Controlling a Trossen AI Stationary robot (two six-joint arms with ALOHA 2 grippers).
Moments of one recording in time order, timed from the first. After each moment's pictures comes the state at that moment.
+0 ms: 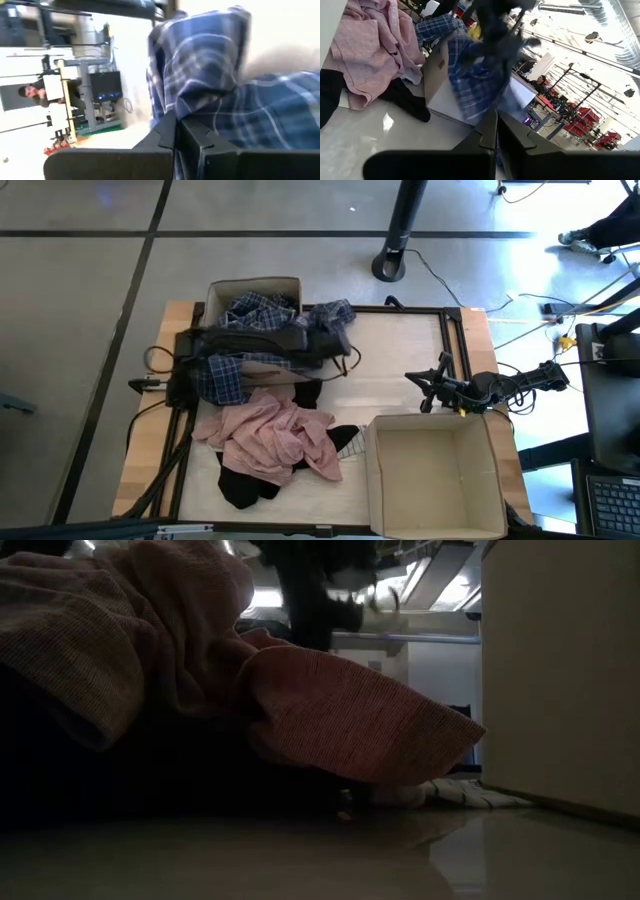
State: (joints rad) left arm 0.14 1.94 1.68 -0.77 -0.88 0.52; right arm 0.29 0.01 0.03 0.06 0.54 -0.68
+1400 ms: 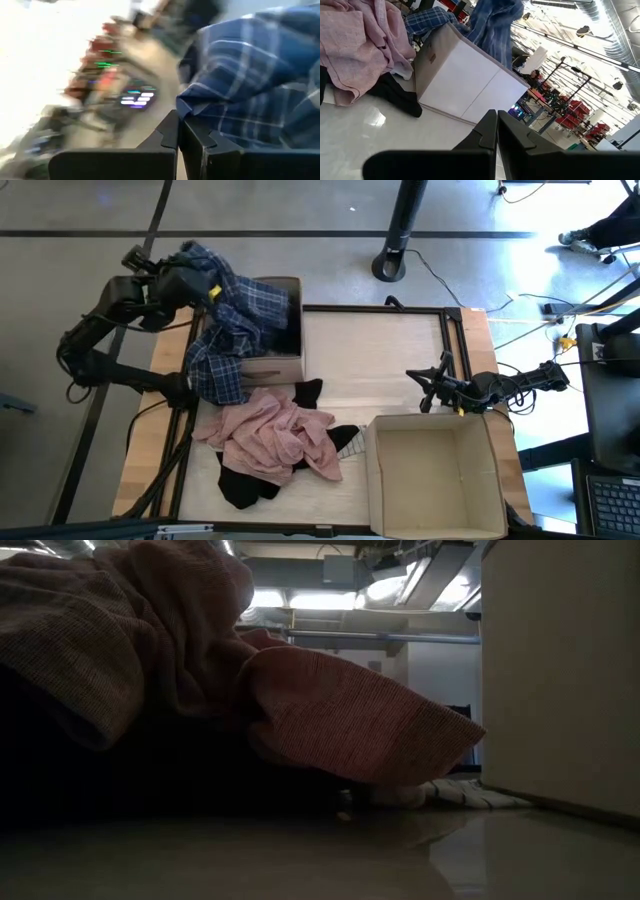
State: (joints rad) left arm 0.39 1.13 1.68 -1.50 -1.21 0.00; right arm 0.29 0.01 0.03 0.06 0.60 -0.69
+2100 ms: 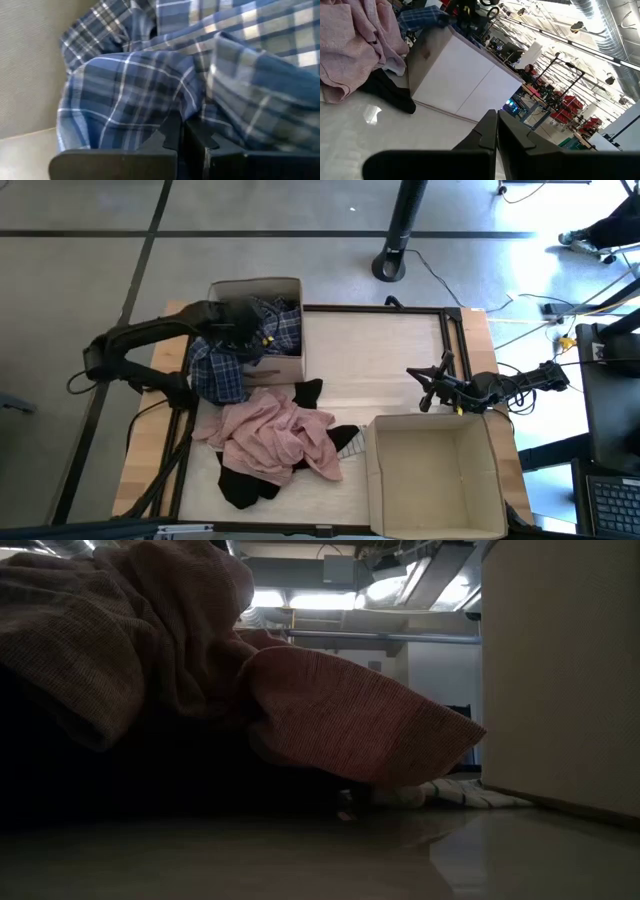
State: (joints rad) left arm 0.47 1.26 1.08 -1.04 -0.41 0.10; right arm 0.29 0.01 0.03 0.06 0.64 -0.69
